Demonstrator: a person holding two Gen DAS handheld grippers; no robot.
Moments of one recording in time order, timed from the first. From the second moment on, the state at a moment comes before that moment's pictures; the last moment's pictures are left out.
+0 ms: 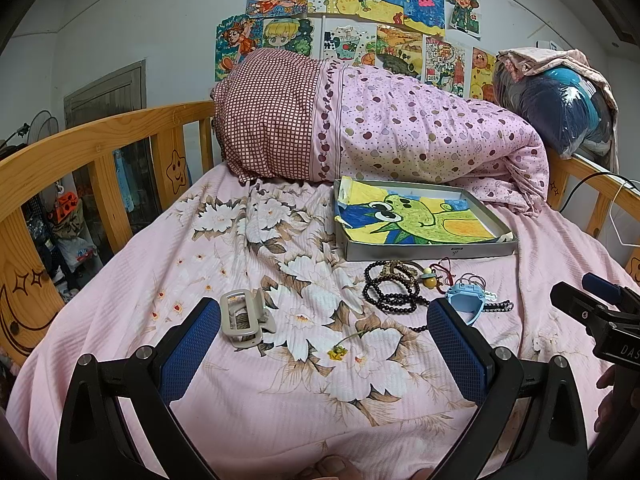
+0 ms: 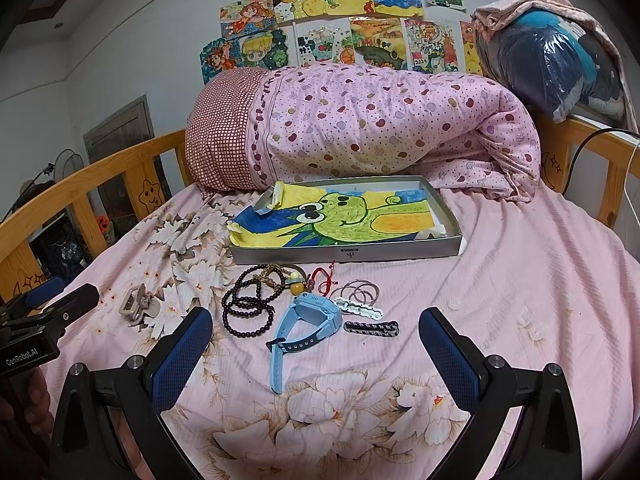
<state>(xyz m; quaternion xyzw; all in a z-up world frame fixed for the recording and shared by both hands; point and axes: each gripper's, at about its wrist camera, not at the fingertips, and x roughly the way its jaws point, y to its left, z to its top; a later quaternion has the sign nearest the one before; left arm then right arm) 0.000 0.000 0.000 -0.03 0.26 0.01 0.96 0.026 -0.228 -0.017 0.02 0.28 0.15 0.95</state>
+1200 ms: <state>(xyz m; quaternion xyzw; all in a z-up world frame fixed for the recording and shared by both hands) 0.024 0.030 -0.016 -0.04 0.31 0.06 0.95 0.073 -0.212 -0.059 0.04 0.38 0.19 0.91</state>
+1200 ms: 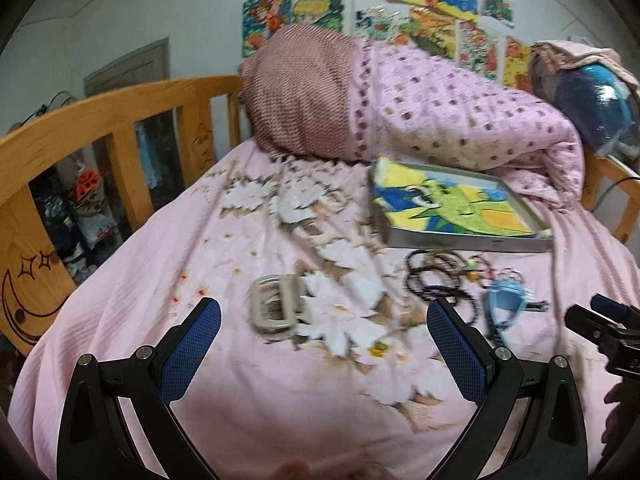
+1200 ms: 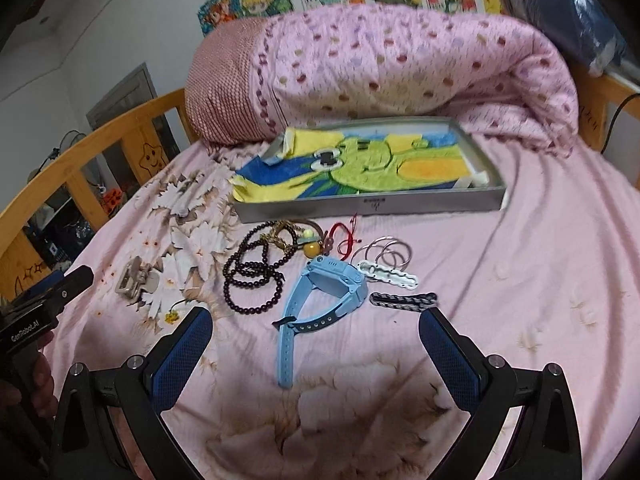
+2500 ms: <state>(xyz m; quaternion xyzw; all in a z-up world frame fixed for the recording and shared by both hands) 0.099 0.059 -0.083 -0.07 0.42 0.02 0.90 0.148 -0.184 -0.121 0.13 0.44 0.21 0.86</state>
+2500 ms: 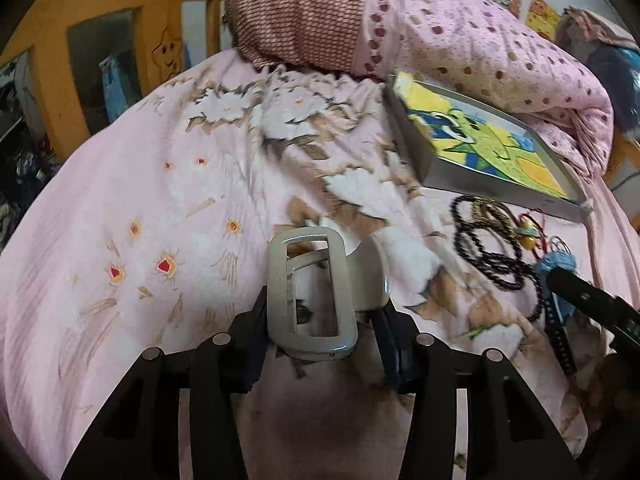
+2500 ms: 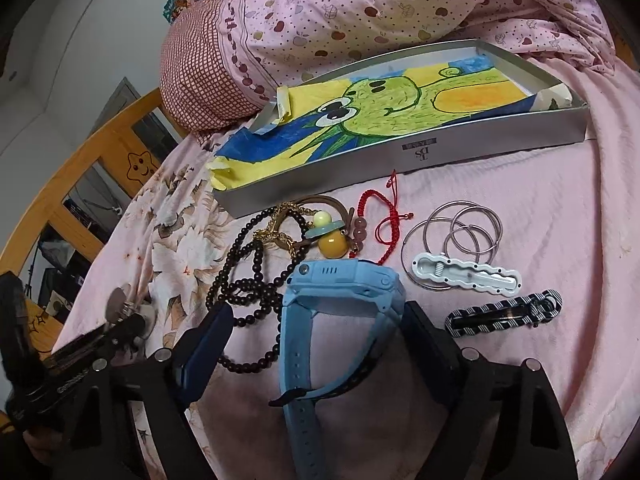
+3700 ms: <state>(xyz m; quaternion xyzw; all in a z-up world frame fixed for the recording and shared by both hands) 0.154 -0.038 -0.021 -0.05 0.38 -0.06 0.92 0.168 -0.254 -0.053 0.20 0.35 0.21 0.89</state>
